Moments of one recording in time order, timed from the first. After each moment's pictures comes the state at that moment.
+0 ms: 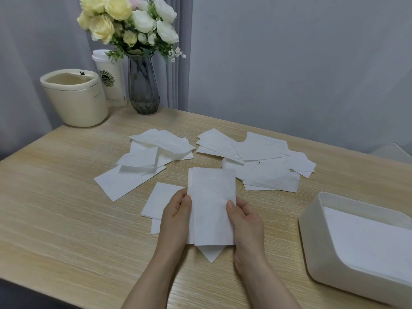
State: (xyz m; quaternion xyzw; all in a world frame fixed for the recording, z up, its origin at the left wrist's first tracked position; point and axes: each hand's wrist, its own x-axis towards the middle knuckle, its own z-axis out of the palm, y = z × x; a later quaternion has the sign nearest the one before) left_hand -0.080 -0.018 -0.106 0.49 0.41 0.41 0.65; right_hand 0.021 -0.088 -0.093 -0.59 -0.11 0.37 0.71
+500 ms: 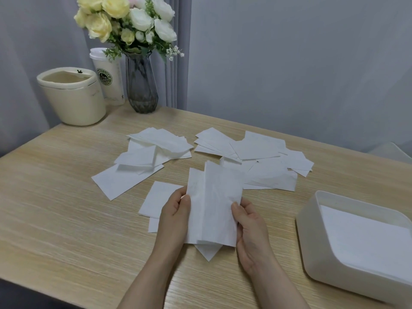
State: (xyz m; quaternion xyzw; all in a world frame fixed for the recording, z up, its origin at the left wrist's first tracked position) left_hand -0.080 -0.019 -0.103 0.52 0.42 0.40 0.63; right_hand 0.034 -0.094 -0.092 -0.50 -0.08 0.45 0.74
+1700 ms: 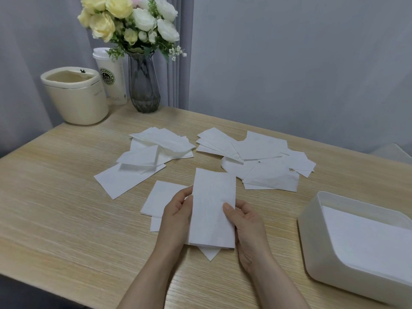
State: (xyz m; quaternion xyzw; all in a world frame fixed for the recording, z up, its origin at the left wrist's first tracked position) left_hand -0.081 -0.019 -0.103 0.47 0.40 0.39 0.68; right_hand 0.033 -0.091 -0.095 -0.56 -0.13 0.44 0.69
